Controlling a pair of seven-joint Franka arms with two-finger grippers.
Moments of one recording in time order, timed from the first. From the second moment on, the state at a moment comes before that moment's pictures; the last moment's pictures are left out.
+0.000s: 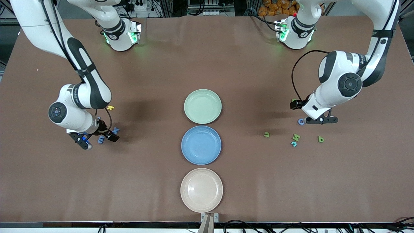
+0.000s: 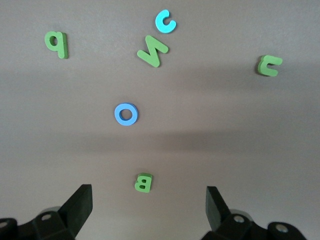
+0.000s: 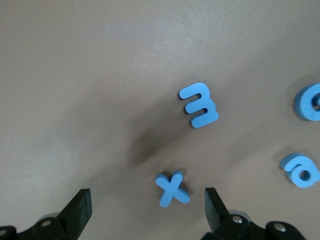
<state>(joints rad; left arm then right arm) 0.06 0.17 -0.26 -2.15 0.05 2.15 -0.23 0.00 0.49 0.04 -2.01 0.08 2.45 0.67</state>
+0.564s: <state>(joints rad) 0.06 0.16 -0.26 -2.36 0.05 2.42 -0.20 0.01 0.51 0.05 -2.10 0.08 2.55 0.67</state>
